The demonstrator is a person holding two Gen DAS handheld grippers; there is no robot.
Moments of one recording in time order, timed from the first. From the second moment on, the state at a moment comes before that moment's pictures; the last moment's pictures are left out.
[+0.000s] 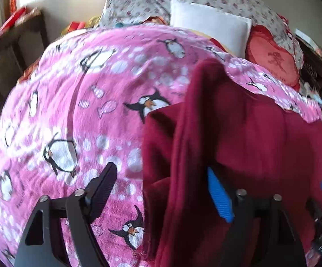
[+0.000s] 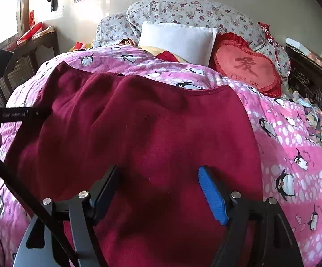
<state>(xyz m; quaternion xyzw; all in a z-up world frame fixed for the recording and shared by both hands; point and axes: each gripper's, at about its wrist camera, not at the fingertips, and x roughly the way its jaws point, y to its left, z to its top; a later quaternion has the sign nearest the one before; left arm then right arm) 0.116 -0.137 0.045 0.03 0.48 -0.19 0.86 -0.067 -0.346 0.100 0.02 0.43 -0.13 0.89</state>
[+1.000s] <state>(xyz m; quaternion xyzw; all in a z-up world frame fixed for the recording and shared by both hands) -0.016 -0.039 0.103 0.05 0.47 -0.23 0.85 -0.070 -0.296 0.126 0.02 0.42 -0.09 0.90</state>
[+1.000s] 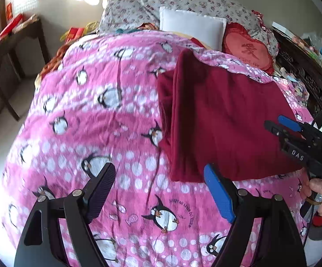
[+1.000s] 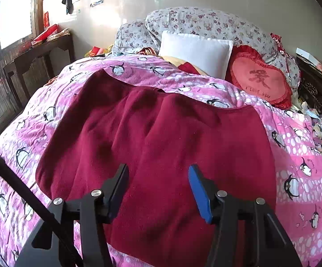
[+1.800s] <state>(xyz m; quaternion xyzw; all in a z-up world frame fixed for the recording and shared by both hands) 0.009 -0.048 0.034 -0.04 0.49 -0.23 0.84 -0.015 -0.286 0.111 0.03 0.44 -0.07 0.89</state>
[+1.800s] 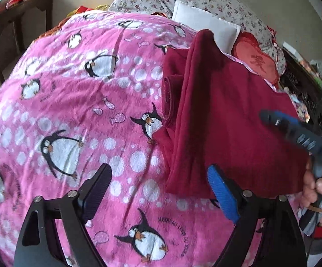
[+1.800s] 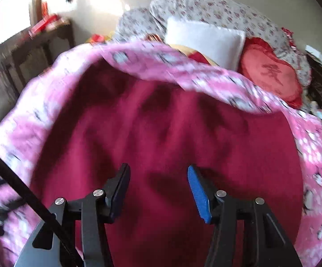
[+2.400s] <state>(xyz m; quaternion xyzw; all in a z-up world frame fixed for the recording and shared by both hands) 0.027 -0.051 0.001 -0.12 0.48 -0.26 0.83 0.119 -0.189 0.092 0.00 0.49 0.00 0.87</state>
